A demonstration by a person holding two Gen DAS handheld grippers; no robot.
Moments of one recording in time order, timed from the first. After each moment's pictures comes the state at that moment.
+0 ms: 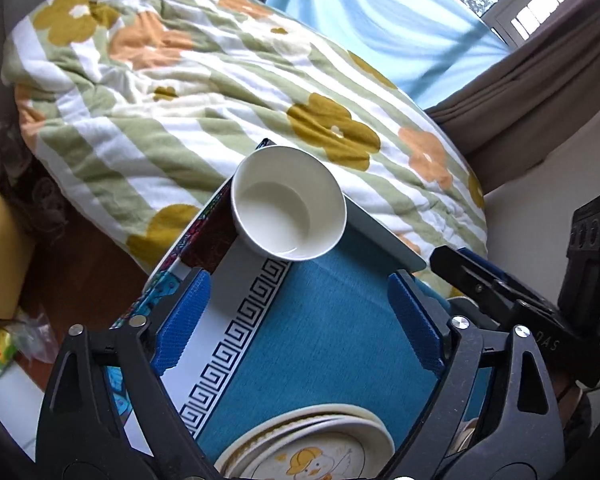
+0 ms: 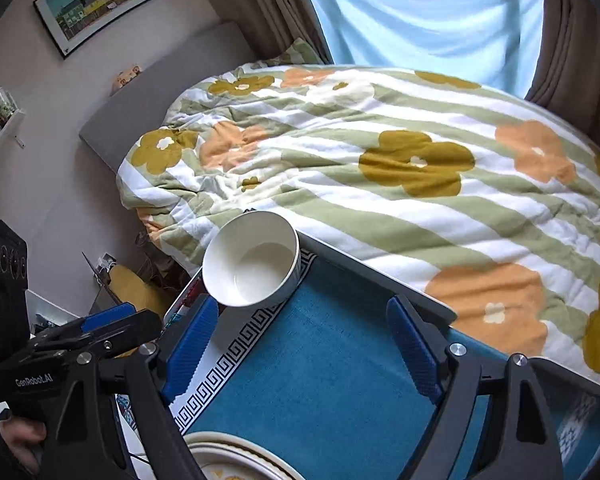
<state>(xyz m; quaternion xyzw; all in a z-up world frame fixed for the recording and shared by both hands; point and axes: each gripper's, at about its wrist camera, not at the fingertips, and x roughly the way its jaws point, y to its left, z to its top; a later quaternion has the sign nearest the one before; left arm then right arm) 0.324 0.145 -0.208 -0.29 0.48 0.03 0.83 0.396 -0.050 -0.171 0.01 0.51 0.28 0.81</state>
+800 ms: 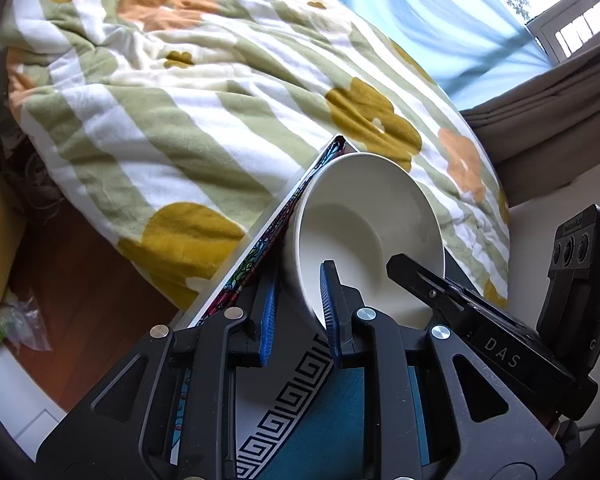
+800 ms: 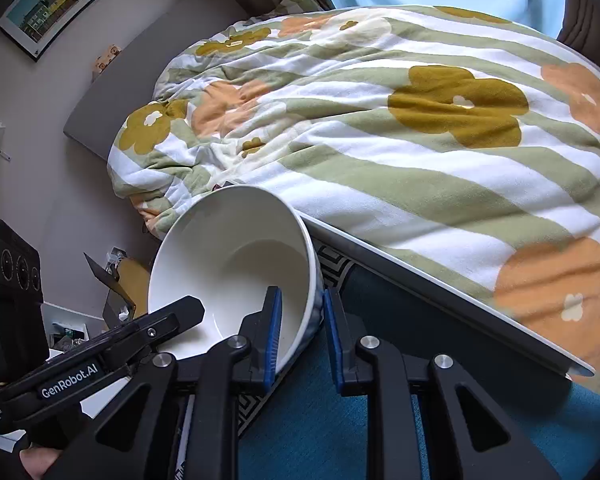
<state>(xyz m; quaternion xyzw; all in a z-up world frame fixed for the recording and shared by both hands) 0.384 0.183 -0.291 -0.31 0.50 0.06 0.80 0.453 0.013 -0.268 0.04 0.57 0.29 0.77</state>
